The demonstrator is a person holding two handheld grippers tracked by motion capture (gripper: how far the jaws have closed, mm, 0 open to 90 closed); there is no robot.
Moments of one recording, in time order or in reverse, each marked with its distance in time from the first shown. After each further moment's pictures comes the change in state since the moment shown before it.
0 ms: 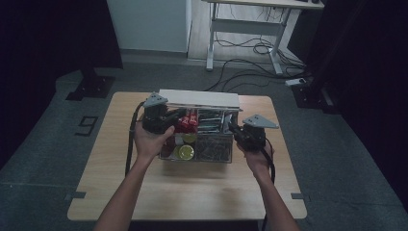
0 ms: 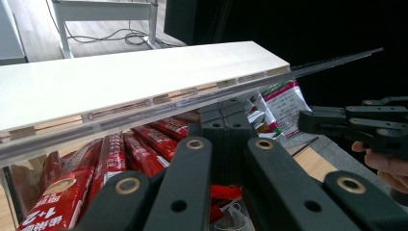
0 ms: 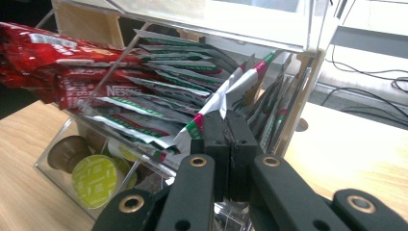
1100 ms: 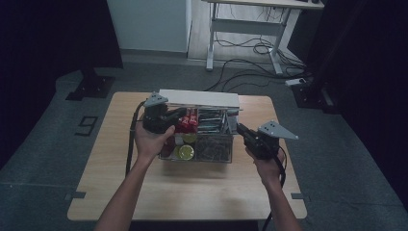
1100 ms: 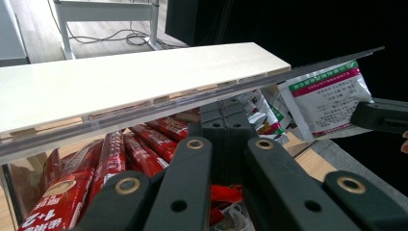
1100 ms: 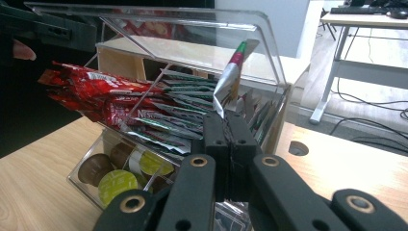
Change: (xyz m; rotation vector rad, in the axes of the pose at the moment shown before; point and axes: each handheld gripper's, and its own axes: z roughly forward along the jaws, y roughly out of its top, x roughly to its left) left arm 0.000 0.001 0.001 -0.003 0.005 -0.002; right arm -0.004 -0.002 -0.044 -0.144 0.042 0.010
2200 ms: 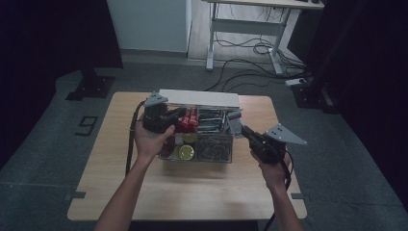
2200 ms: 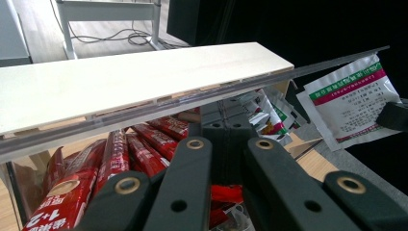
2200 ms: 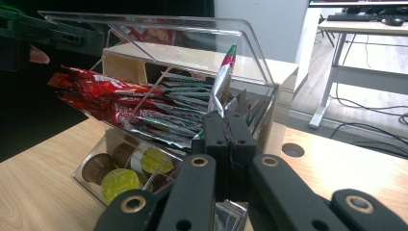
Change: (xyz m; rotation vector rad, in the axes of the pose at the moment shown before) left arm 0.001 0.000 0.001 0.004 0.007 0.000; right arm -0.004 -0.003 -0.017 -0.028 0.002 0.002
